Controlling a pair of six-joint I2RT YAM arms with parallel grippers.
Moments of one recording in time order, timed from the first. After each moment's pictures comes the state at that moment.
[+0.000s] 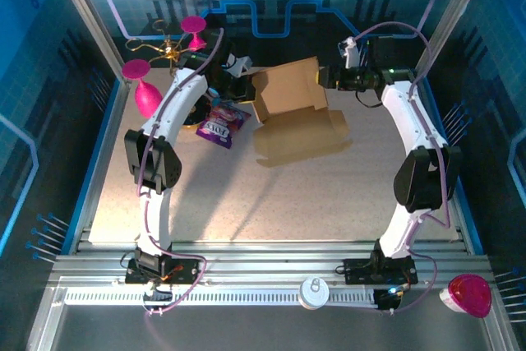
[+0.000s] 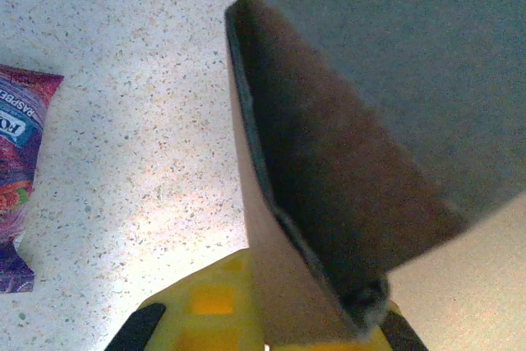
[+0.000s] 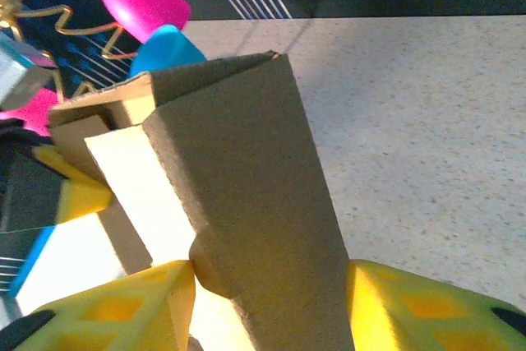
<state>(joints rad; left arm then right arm) -0.28 2.13 2.21 -1.14 0.50 -0.30 0.08 1.83 1.77 -0.67 -0.63 0.13</state>
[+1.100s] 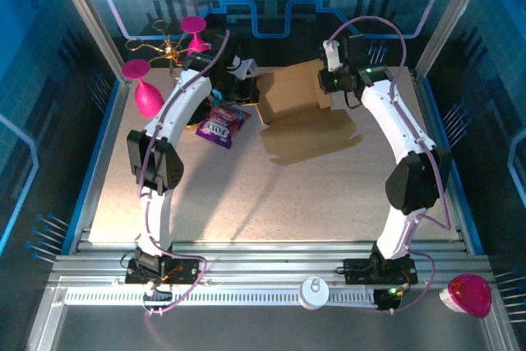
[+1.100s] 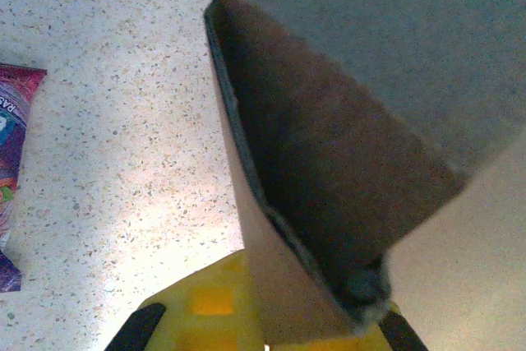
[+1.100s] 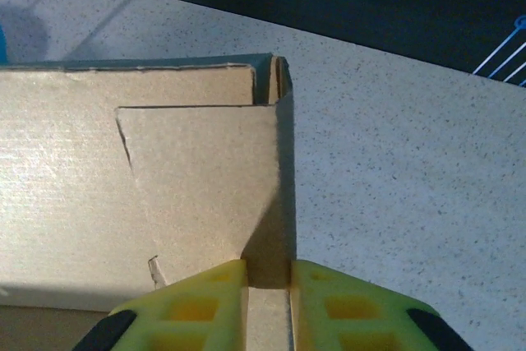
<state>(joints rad) -0.31 2.13 2.21 -1.14 0.48 -0.30 0.25 1.84 1.85 -0.77 -0.01 -0.03</state>
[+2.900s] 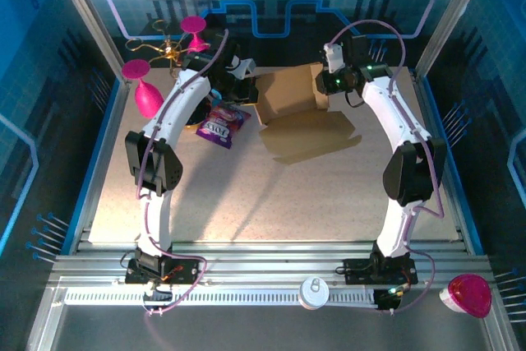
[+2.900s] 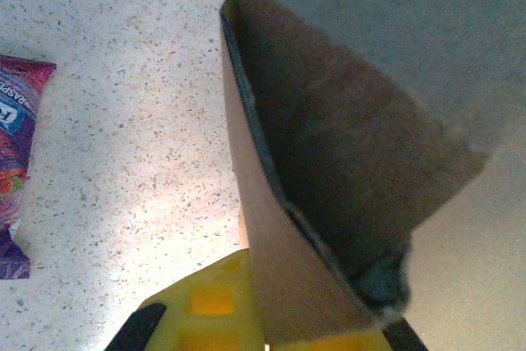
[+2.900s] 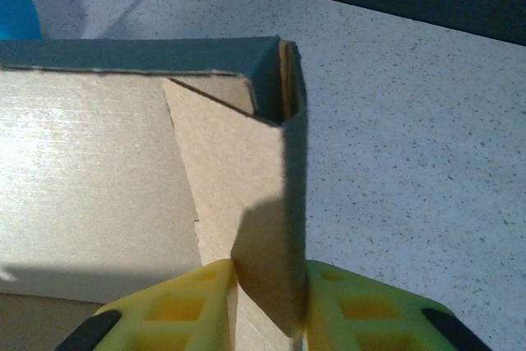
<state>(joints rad) -0.31 2.12 2.21 -1.16 0.47 -0.30 0.20 1.92 1.87 -0.78 -0.18 -0.05</state>
